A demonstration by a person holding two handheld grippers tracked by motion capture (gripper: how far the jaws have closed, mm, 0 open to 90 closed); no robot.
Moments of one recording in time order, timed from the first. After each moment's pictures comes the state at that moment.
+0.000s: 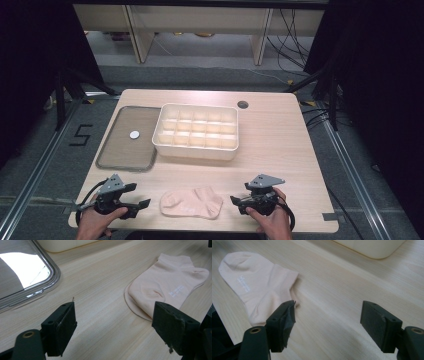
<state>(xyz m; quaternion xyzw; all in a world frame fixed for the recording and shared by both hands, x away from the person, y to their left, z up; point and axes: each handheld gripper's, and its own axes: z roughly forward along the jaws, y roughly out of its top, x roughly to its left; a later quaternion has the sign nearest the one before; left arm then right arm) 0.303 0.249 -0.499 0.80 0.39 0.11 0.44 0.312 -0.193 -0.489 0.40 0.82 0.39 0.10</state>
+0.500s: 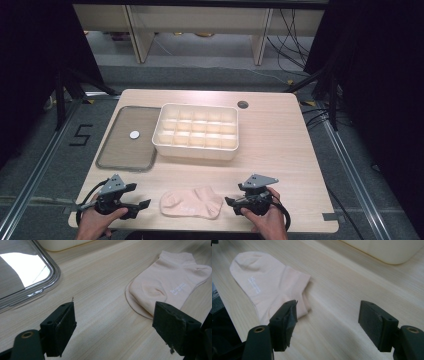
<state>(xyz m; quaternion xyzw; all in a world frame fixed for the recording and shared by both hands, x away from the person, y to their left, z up) 0.303 0.247 -0.501 0.80 0.39 0.11 0.44 0.314 -0.178 -0.487 0.37 0.84 0.39 0.10</state>
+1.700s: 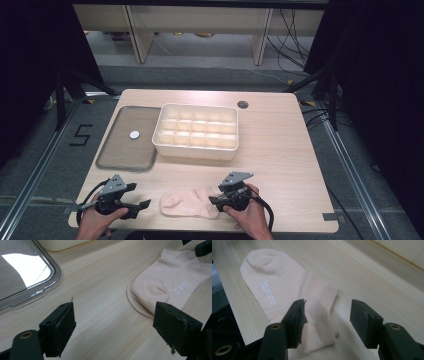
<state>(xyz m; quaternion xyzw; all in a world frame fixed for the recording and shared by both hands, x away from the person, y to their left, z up) 0.303 0.246 -0.501 0.80 0.39 0.12 0.43 0.327 -0.128 -0.493 0.34 0.87 0.36 0.07</state>
